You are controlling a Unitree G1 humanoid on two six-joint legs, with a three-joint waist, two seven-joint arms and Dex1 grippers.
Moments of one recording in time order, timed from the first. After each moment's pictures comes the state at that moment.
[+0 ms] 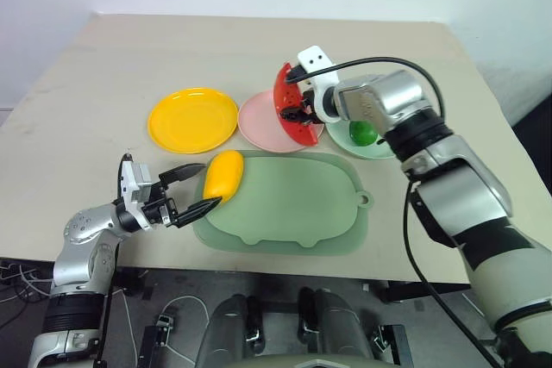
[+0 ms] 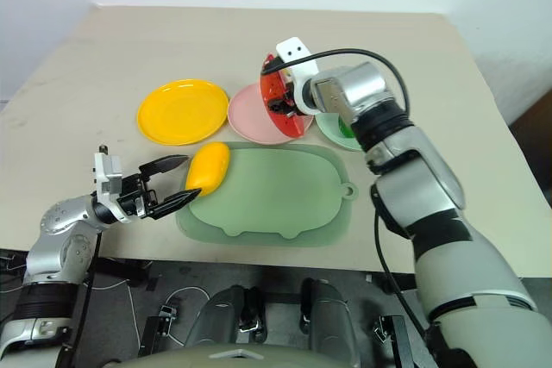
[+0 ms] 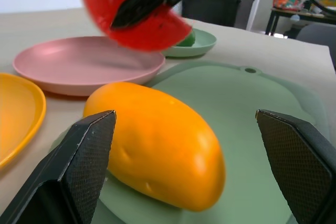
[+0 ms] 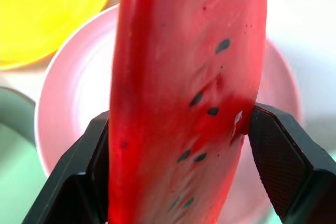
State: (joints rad) left arm -0.17 0.55 0.19 0.10 -0.56 0.02 -1.22; right arm -1.36 -0.33 0.51 0.89 0.45 0.74 0.47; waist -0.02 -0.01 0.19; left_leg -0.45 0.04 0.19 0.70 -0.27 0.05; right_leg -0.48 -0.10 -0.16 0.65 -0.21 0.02
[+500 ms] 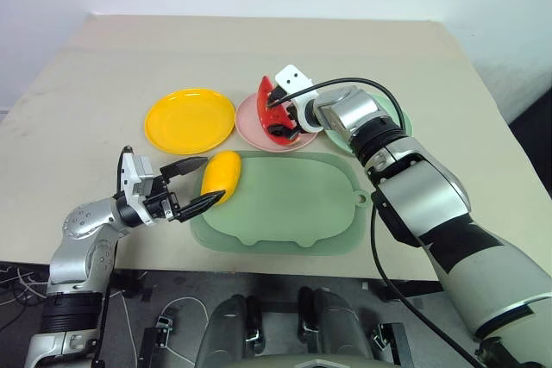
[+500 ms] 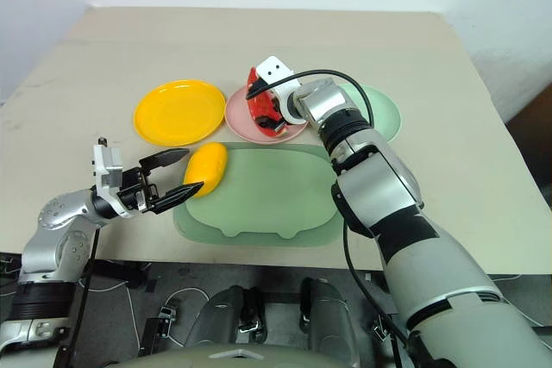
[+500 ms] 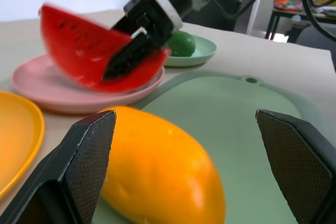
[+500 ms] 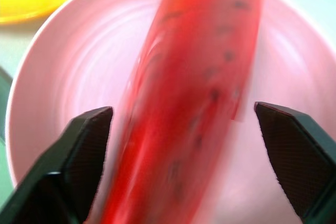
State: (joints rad) left arm -0.17 0.56 0.19 0.01 -0.58 0.10 -1.17; right arm -1.40 -0.17 0.37 1.18 0.12 0.52 0.60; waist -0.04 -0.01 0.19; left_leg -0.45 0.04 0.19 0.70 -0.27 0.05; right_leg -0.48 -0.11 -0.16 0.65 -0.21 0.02
